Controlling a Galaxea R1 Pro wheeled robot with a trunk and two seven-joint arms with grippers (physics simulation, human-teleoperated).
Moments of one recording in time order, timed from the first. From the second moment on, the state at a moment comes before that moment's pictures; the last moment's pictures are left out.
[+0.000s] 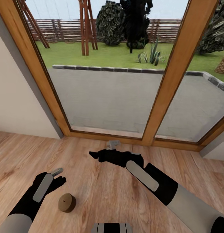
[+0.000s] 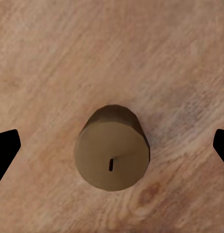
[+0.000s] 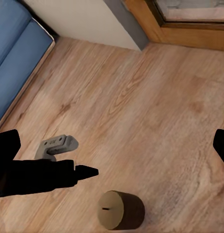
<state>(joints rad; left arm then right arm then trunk) -0.52 0.15 0.02 -0.97 0.79 0.77 0.60 -0.81 -0.09 0.88 -1.35 -1.12 0.48 -0.18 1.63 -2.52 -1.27</state>
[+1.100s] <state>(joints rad) -0.52 0.15 0.02 -0.97 0.79 0.77 0.60 -0.81 -0.09 0.88 -1.36 -1.11 0.48 -0.18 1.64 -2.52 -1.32</state>
